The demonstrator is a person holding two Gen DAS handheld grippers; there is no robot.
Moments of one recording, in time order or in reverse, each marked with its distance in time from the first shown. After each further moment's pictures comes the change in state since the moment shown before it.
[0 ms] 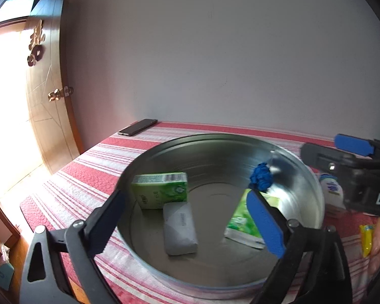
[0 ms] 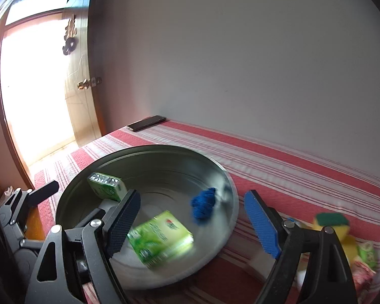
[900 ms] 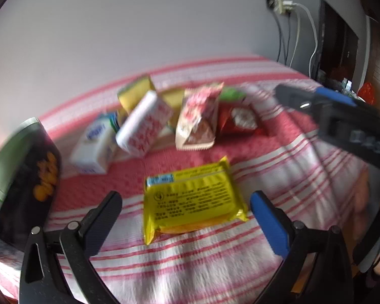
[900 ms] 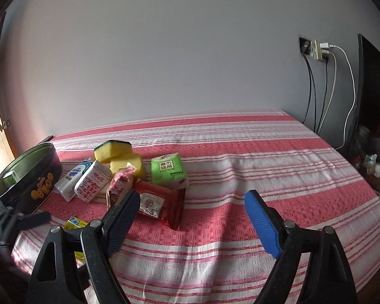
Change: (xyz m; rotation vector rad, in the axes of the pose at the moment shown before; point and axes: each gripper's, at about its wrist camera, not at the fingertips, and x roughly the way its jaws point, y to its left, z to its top) left arm -0.030 -0.250 -0.066 0.409 0.302 -0.490; right arm -0.146 -0.200 -0.128 0.330 -0.003 -0.438
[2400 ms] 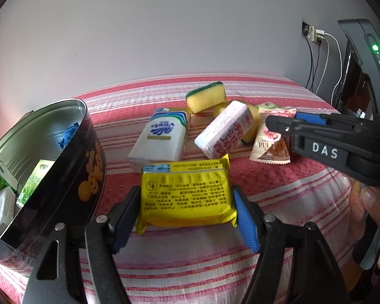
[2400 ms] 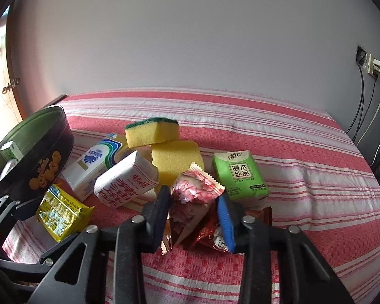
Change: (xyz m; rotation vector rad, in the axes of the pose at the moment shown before) left arm -0.020 0.083 -0.020 -0.130 -0.093 0.034; right arm 0.062 0.081 0.021 -0.168 0.172 0.079
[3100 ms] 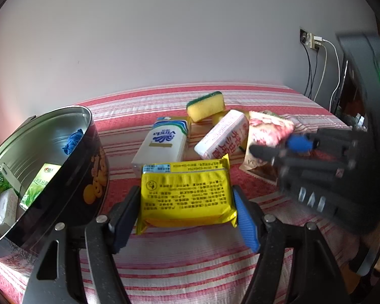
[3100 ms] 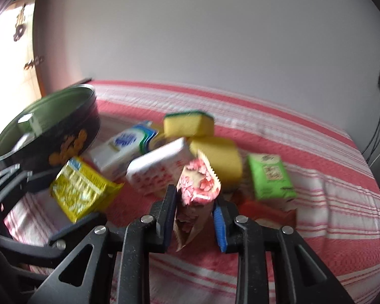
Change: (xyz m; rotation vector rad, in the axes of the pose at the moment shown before) left arm -0.003 -0.003 -0.001 -0.002 -0.055 0.001; right arm 0.004 0.037 -0.012 -0.175 0.034 0.073
